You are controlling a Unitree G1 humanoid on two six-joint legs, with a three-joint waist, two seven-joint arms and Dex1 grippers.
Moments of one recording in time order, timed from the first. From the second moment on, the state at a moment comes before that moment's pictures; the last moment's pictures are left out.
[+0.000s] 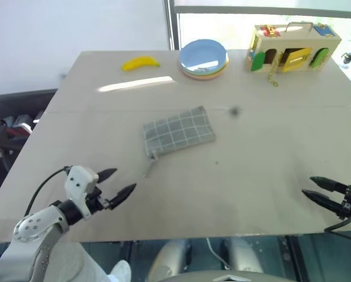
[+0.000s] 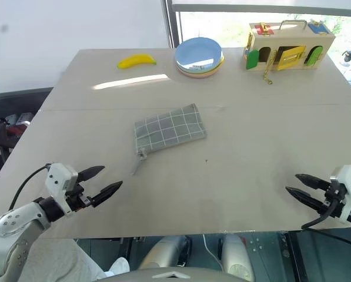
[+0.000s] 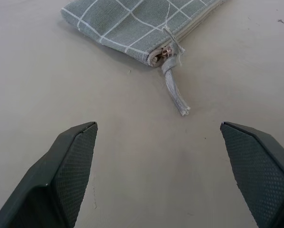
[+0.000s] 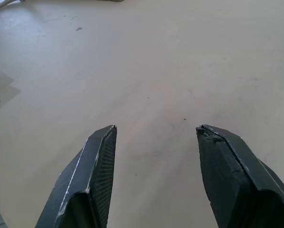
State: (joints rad) left arm 0.34 0.70 0.32 -0.30 -0.51 0.23 -0.78; right arm 0.31 -0.78 -0.47 -0.10 0.58 0.24 1.15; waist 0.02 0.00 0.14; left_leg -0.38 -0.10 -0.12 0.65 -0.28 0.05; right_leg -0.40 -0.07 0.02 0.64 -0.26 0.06
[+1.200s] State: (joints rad) left arm 0.24 0.67 0.32 -0.23 -0.33 0.15 -0.74; right arm 0.34 -0.78 -0.47 -0.24 0.65 0.37 1.13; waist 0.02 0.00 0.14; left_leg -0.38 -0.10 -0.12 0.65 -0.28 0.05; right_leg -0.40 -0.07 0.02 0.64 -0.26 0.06
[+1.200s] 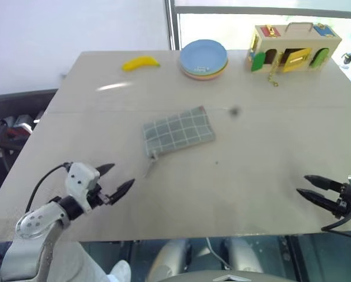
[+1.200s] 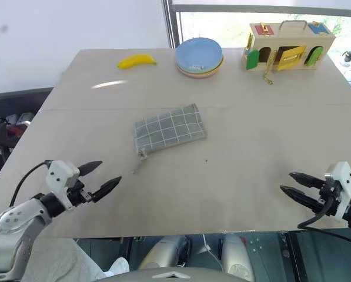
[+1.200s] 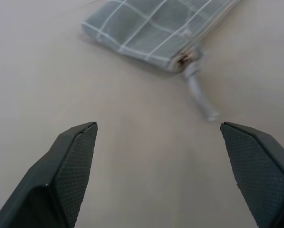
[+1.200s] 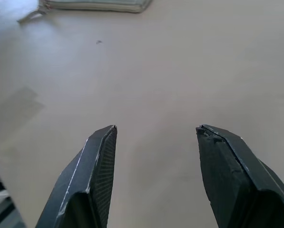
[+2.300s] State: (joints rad) left arm -0.67 0.65 -0.35 0.97 0.61 -1.20 -0.16; right arm 0.25 -0.77 -0.48 -0.51 0.94 0.59 1.01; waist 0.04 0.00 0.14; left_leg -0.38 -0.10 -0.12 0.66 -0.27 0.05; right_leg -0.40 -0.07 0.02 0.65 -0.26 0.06
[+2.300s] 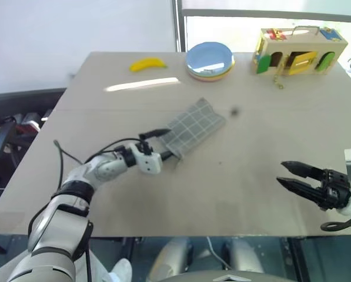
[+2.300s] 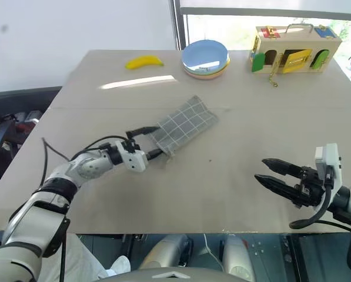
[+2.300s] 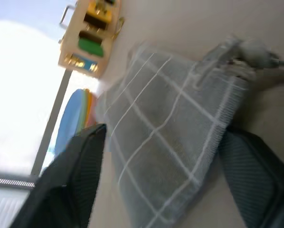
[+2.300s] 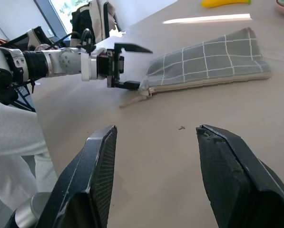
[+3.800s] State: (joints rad) left arm -0.47 0.40 -0.32 0.45 0.25 -0.82 -0.40; right arm -0.29 -0.45 0.12 -0.40 0.58 0.84 0.51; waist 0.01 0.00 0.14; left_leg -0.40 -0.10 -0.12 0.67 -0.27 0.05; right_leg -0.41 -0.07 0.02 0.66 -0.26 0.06
